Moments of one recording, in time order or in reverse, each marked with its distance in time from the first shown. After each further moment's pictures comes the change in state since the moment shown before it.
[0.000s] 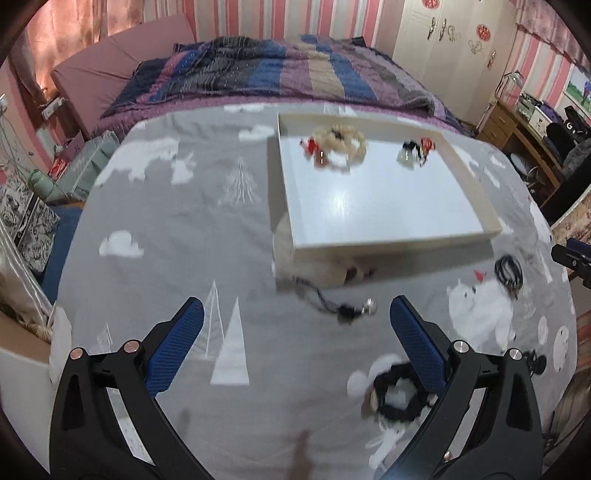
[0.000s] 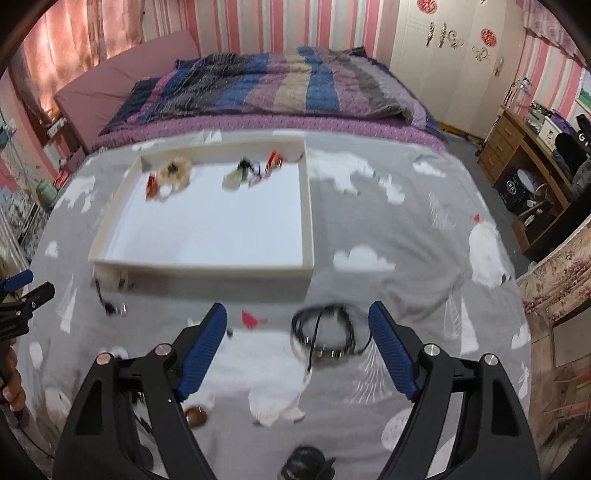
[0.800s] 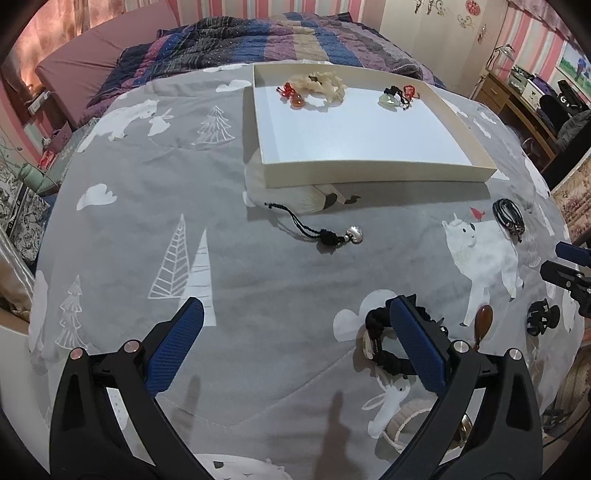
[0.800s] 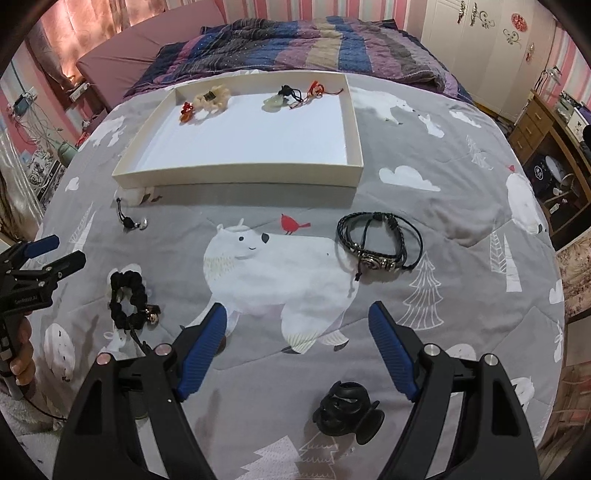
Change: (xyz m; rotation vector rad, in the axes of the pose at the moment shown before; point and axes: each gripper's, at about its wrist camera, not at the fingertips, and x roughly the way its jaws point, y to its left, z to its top) left arm 0.018 -0.022 -0.049 0.053 0.081 -0.016; right arm 0.015 0.021 -0.064 -0.048 0.113 0.097
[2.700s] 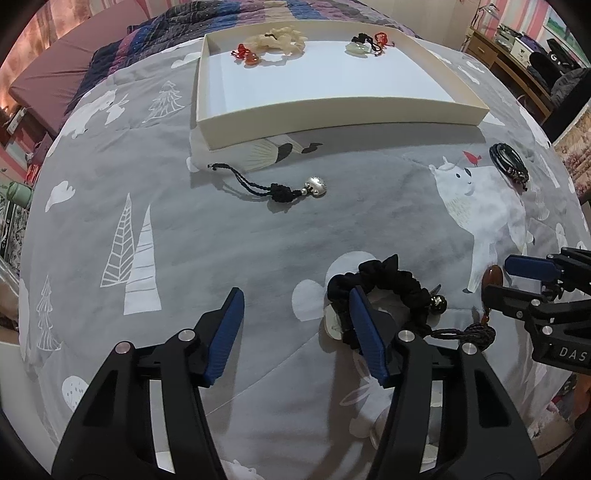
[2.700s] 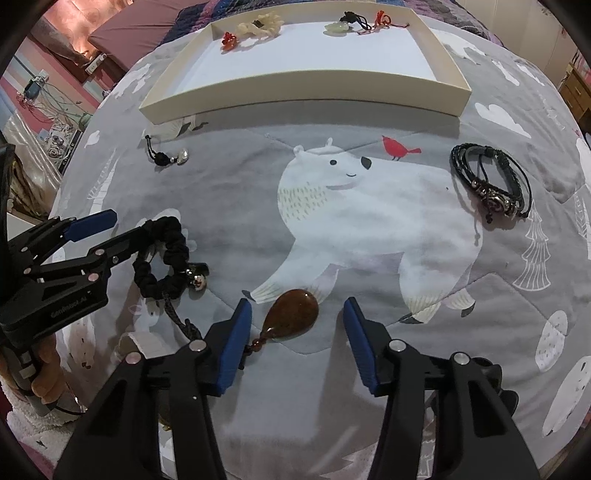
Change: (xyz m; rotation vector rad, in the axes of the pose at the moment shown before) left arm 0.035 -0.038 -0.012 0.113 0.114 0.009; right arm 0.063 0.060 -0.022 -0.012 0.188 0.142
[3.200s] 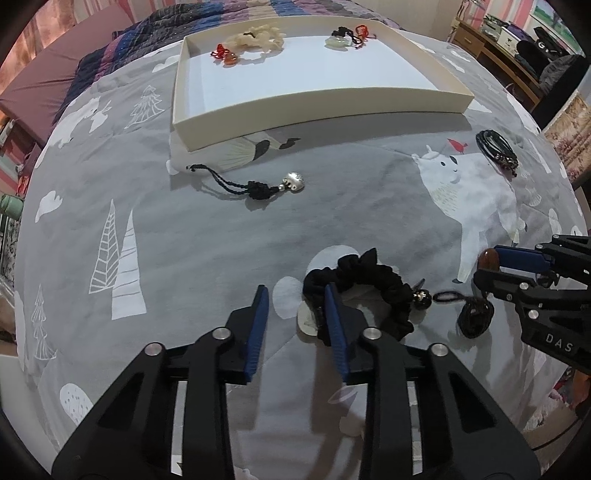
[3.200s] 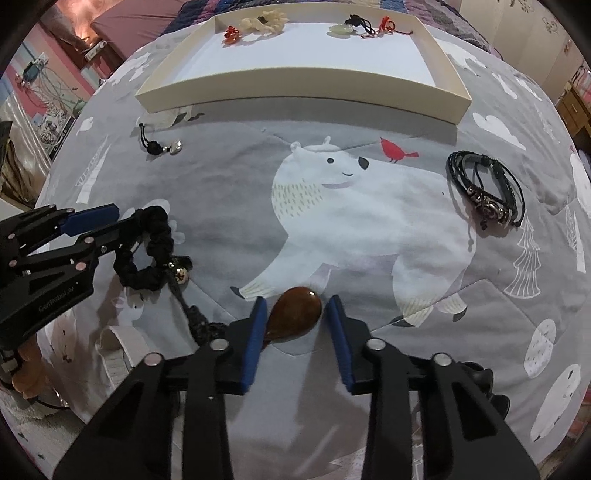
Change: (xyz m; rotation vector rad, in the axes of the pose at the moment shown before) left arm 0.001 -0.012 -0.001 0.046 0.003 -0.031; right arm 0.003 0.007 -0.001 -0.058 -0.012 -0.064
